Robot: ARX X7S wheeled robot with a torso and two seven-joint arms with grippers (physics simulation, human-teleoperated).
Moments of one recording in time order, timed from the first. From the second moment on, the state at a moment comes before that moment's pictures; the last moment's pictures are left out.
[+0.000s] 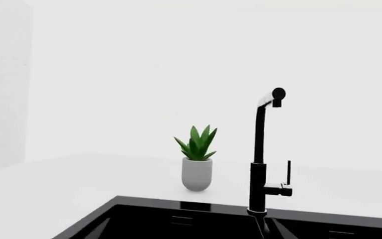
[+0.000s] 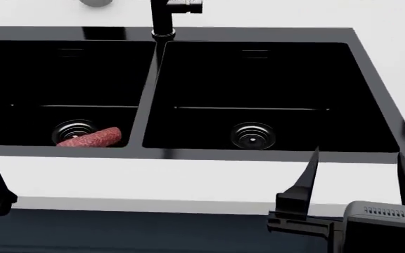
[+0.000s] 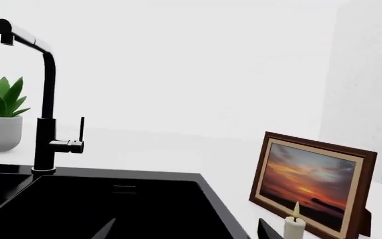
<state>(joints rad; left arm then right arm) -0.17 -0.27 -0.04 0.69 -0.30 -0.46 -0.29 0.17 0.28 -0.01 -0.60 0.13 0.50 0.26</state>
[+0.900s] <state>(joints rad) -0.18 -0.30 -0.02 0.70 -0.32 -0.48 -0.31 0.19 0.28 -0.01 -0.60 0.15 0.53 0.28</state>
